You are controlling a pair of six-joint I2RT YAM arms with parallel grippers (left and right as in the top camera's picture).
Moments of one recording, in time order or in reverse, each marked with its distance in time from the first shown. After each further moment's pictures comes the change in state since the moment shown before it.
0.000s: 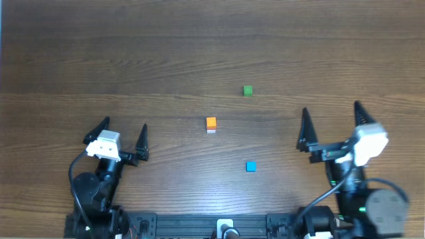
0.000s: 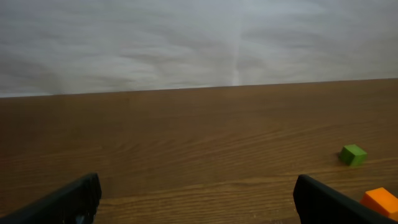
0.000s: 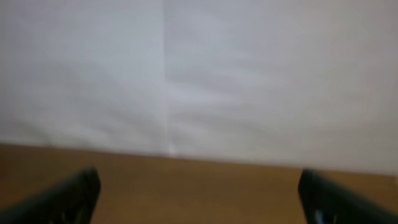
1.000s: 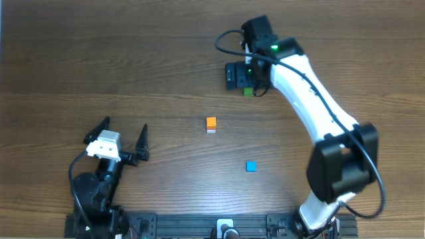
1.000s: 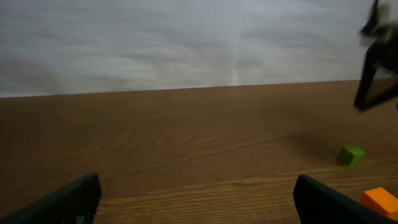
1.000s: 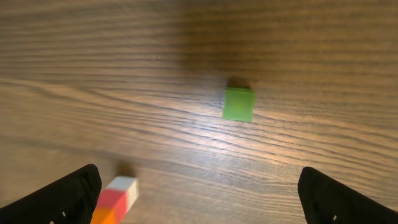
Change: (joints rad) left arm 0.000 0.000 0.000 0.000 0.003 0.000; right arm 0.312 1.578 0.858 -0.666 0.050 0.281
